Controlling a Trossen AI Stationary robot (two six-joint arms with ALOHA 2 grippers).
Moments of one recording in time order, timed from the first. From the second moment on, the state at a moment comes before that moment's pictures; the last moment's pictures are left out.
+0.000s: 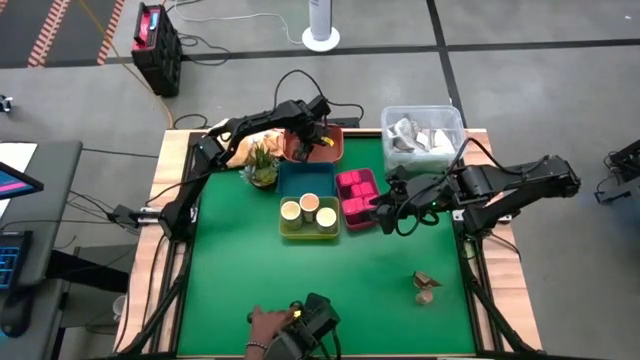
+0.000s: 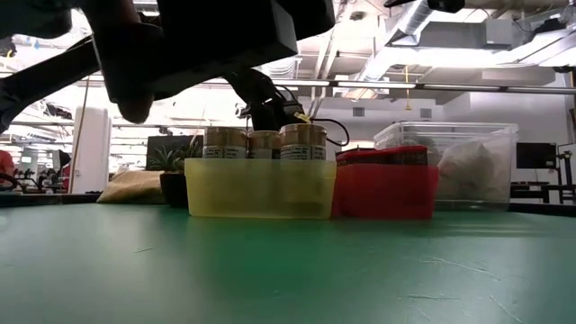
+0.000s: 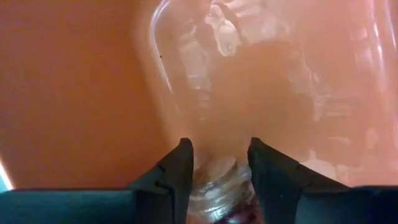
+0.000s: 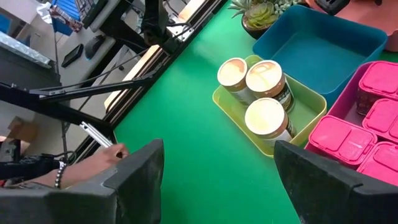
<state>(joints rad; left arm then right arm) 0.66 2.36 2.02 -0.85 -0.07 1.02 0.22 1.19 1.27 -0.67 0.29 0.93</state>
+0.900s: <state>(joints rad) 0.72 2.33 2.21 -1.09 -0.03 0.05 0.22 1.19 1.27 -0.62 0.29 0.86</state>
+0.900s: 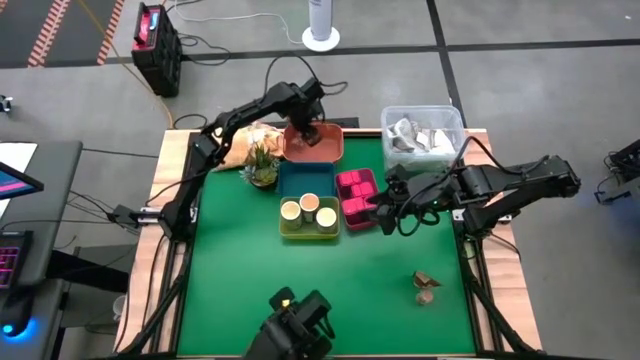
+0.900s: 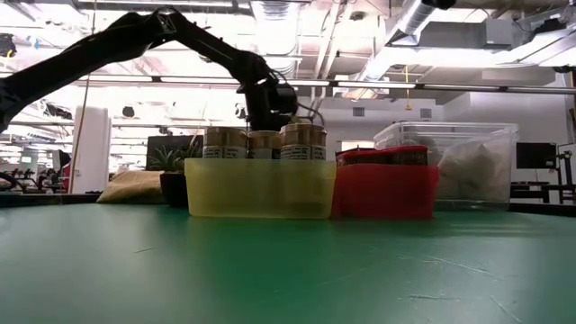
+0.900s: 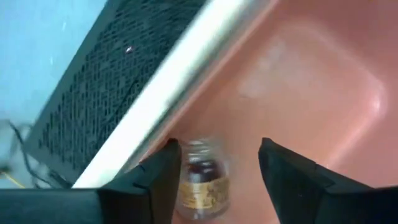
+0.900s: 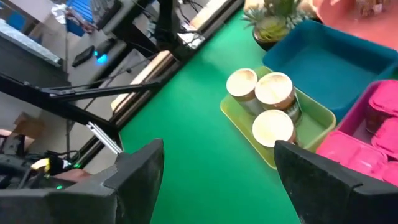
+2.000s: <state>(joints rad) 0.65 2.34 2.19 -1.11 -0.19 0.05 0.22 1.19 1.27 -0.59 0.33 0.84</state>
